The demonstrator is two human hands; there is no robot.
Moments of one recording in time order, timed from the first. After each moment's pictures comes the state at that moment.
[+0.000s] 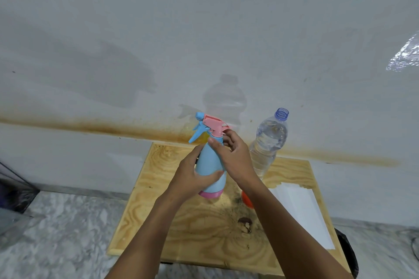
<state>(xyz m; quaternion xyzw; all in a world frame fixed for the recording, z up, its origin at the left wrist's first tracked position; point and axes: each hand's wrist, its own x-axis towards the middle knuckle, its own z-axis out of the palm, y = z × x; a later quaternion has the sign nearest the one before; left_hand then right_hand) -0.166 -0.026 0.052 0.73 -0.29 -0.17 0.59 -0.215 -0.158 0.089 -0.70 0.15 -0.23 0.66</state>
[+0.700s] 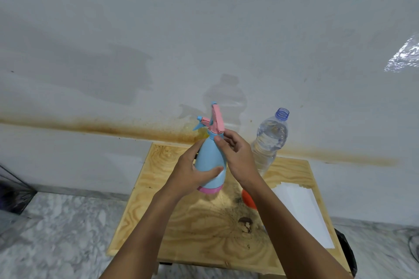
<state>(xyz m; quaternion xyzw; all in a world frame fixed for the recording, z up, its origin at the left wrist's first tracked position) -0.157 -0.021 0.063 0.73 -0.31 -0.16 0.58 -0.221 -0.159 0.092 -0.70 0.14 -0.23 0.66</state>
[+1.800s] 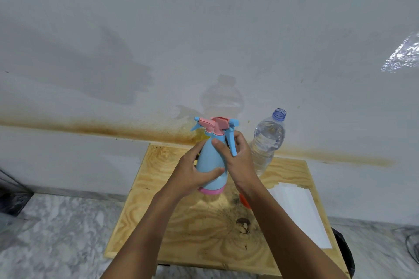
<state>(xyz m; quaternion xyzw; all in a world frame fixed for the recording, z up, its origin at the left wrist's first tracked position) -0.157 -0.030 0.062 0.72 -0.32 -0.18 0.59 -0.225 -0.159 0.089 -0.65 0.16 -0.24 0.70</state>
